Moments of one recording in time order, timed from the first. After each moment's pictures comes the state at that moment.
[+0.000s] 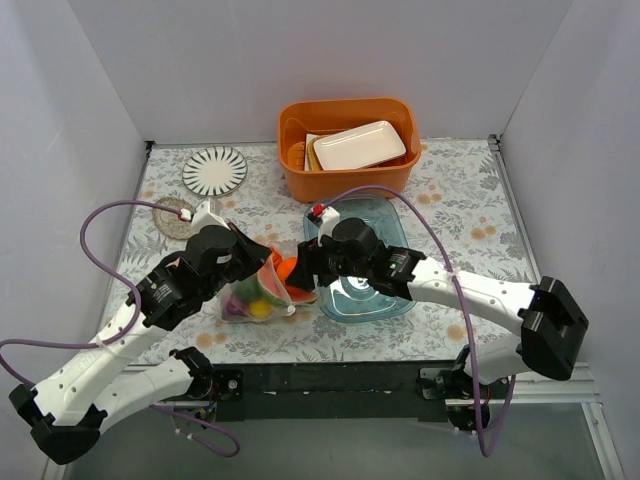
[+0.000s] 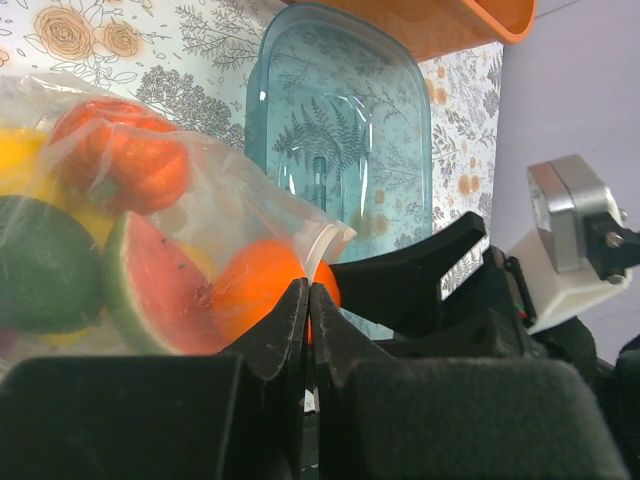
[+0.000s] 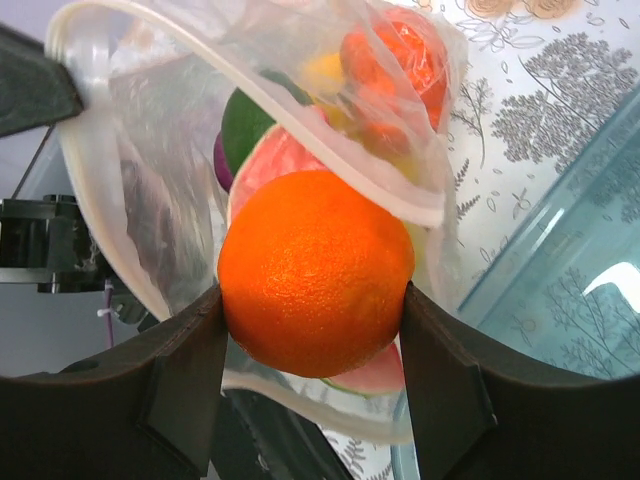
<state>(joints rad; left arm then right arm) -0.77 0.82 0.99 -0.70 -0.34 -1.07 1.02 1.38 0.99 -0.10 -0.15 0.52</state>
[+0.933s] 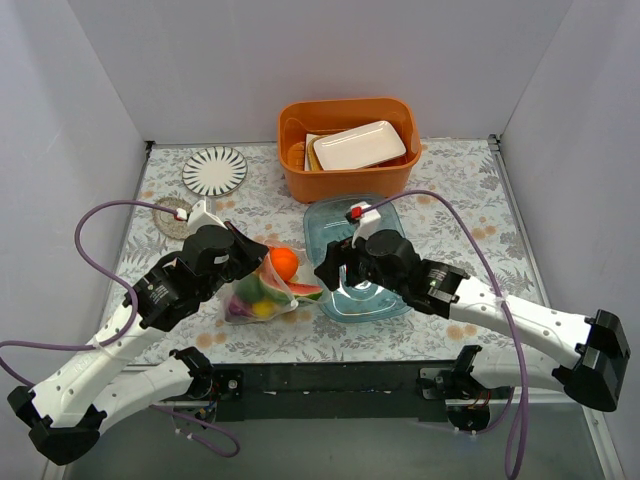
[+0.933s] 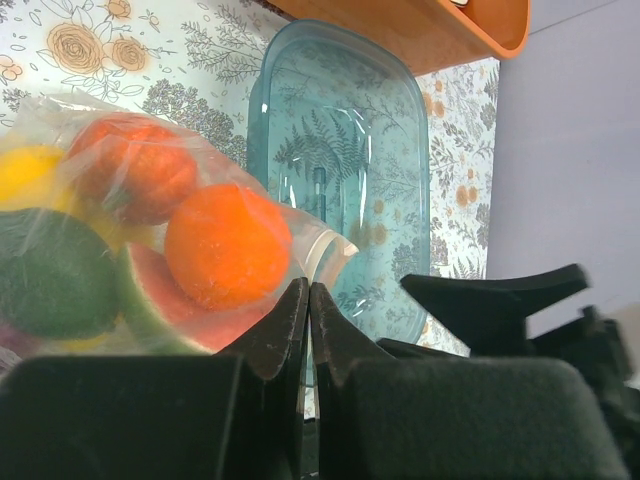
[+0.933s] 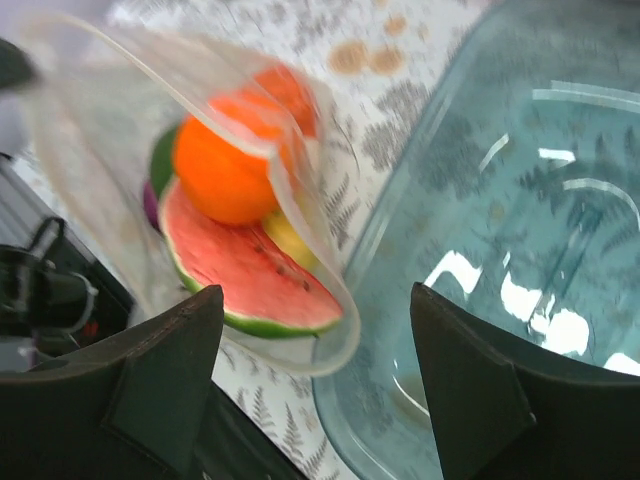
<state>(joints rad) -0.77 0.81 1.01 -0.71 -0.37 -1.06 1.04 1.11 0.89 -0.18 0.14 0.47</state>
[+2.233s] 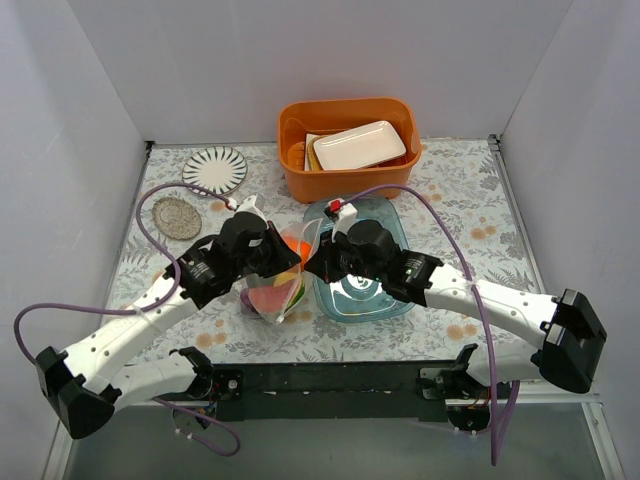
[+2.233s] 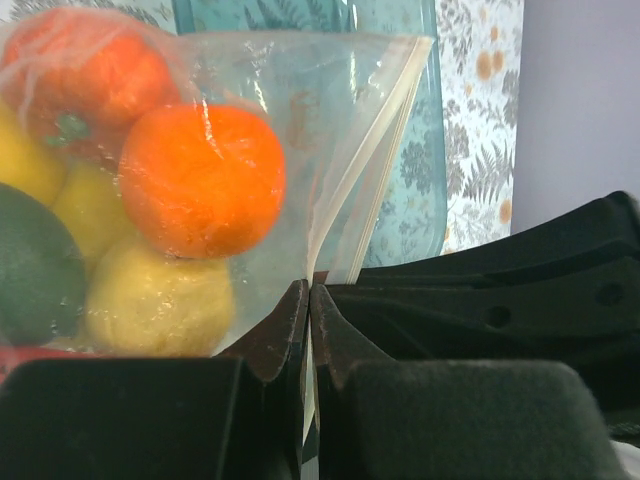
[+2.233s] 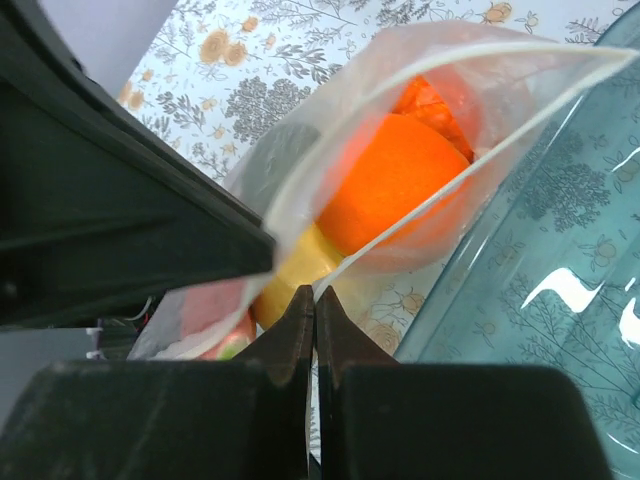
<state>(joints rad) -0.77 0.99 0.99 -0.60 -0.12 -0.96 1.01 1.28 0.94 -0.07 -0.03 0.51</state>
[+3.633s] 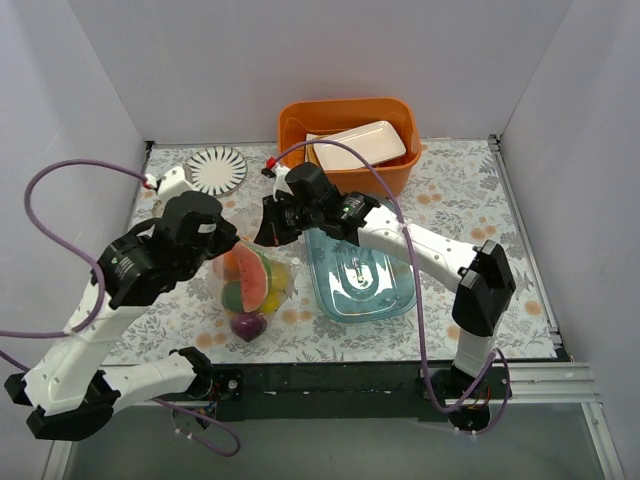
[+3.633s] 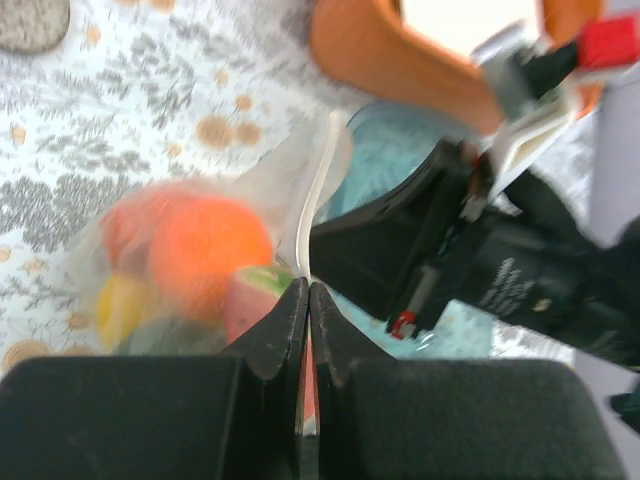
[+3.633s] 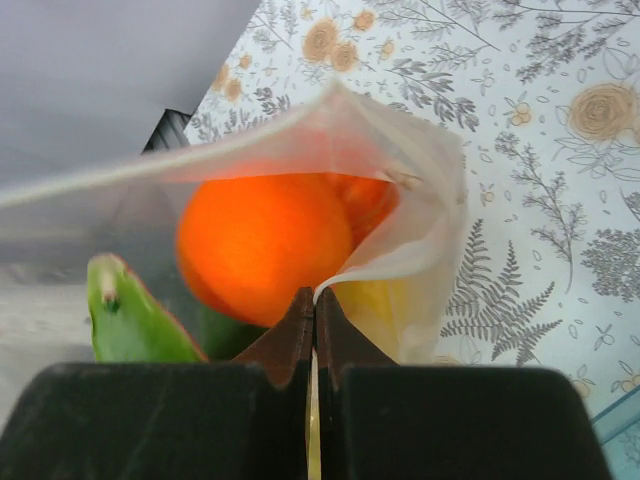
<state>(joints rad) -0.77 1.02 1.48 -1.17 -0.55 -0.96 0.96 1.82 1.67 -0.39 -0.36 0.55</state>
